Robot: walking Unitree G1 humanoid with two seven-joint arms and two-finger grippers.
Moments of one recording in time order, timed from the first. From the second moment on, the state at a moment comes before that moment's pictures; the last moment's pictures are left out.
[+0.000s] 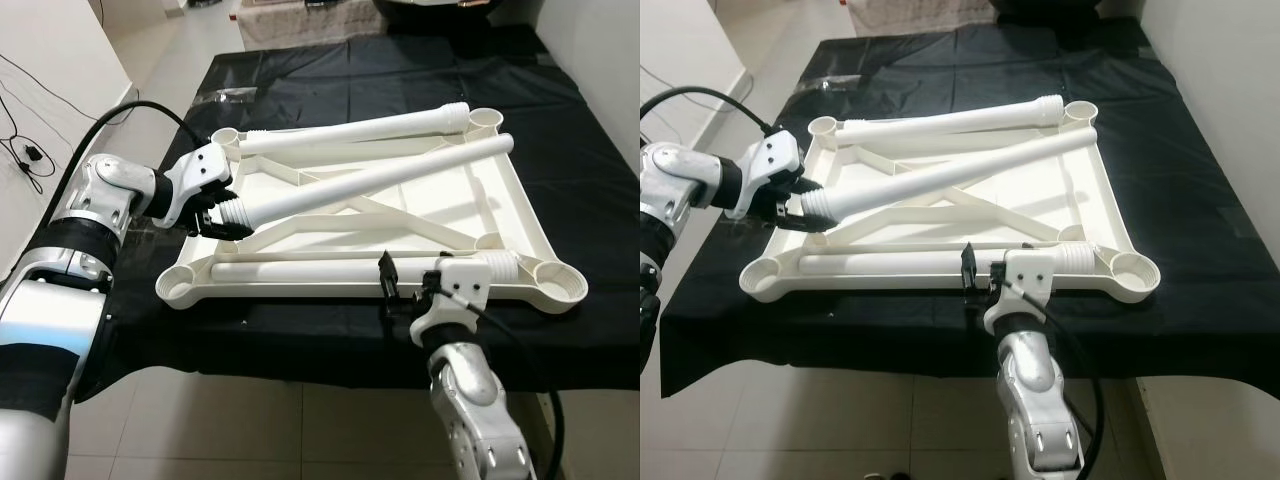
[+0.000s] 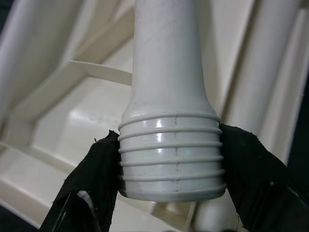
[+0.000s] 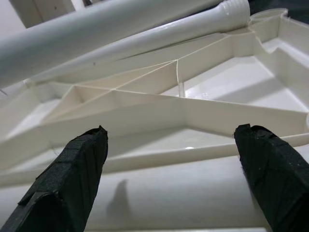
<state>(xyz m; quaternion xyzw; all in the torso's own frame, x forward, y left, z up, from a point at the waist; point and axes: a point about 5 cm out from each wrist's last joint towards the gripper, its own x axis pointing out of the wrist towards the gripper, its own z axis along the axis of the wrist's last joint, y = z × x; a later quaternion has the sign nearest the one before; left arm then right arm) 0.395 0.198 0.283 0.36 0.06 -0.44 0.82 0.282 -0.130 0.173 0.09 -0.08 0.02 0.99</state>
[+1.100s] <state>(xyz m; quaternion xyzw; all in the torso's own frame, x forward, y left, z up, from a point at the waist) 0.372 0.149 0.239 0.30 -0.19 -0.35 0.87 0.299 -0.105 0.234 0.38 -0.11 0.26 0.88</state>
